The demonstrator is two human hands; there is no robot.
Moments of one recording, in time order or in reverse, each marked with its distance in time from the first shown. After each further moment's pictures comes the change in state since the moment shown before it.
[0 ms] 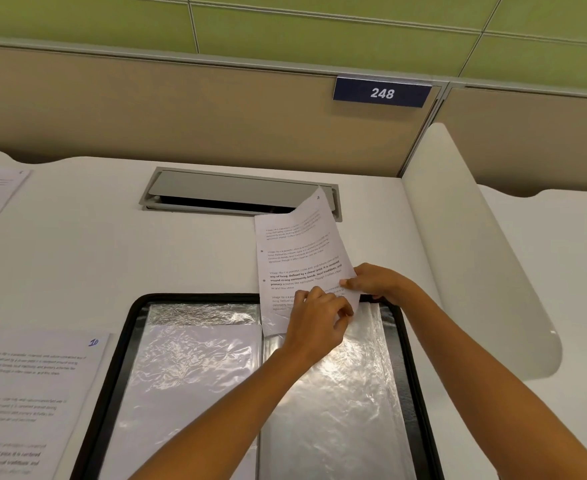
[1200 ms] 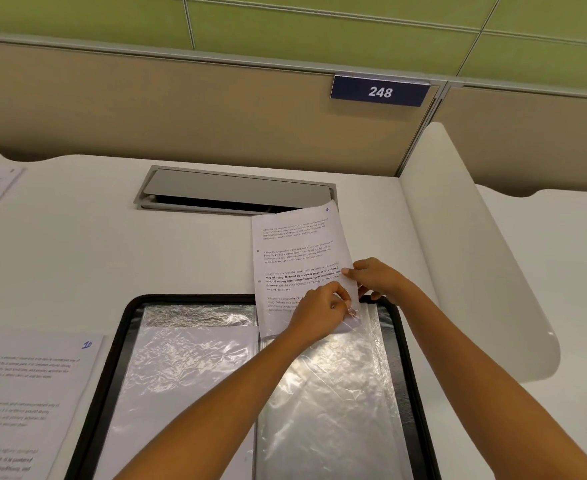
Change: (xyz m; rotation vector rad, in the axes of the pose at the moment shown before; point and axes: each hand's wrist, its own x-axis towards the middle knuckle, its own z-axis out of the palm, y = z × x) left_hand 0.029 -0.003 0.001 -0.529 -0.309 -0.386; right_hand 0.004 0.008 -0.006 0.070 0.150 -0.003
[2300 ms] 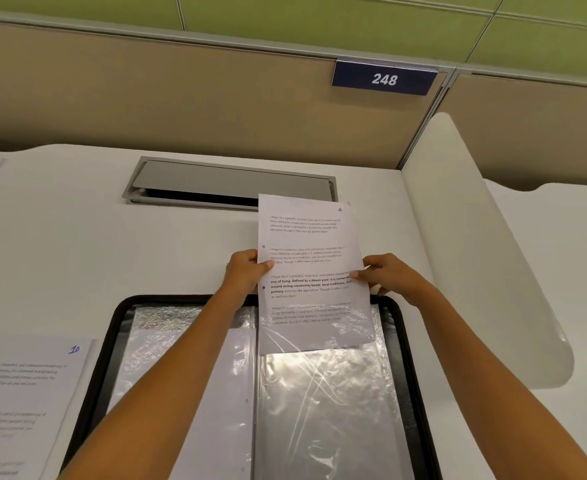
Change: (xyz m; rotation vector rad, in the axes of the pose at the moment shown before) left_hand 0.041 -0.062 -0.108 -0.420 0.303 -0.355; right_hand 0.005 0.020 -0.022 0.121 0.008 -0.100
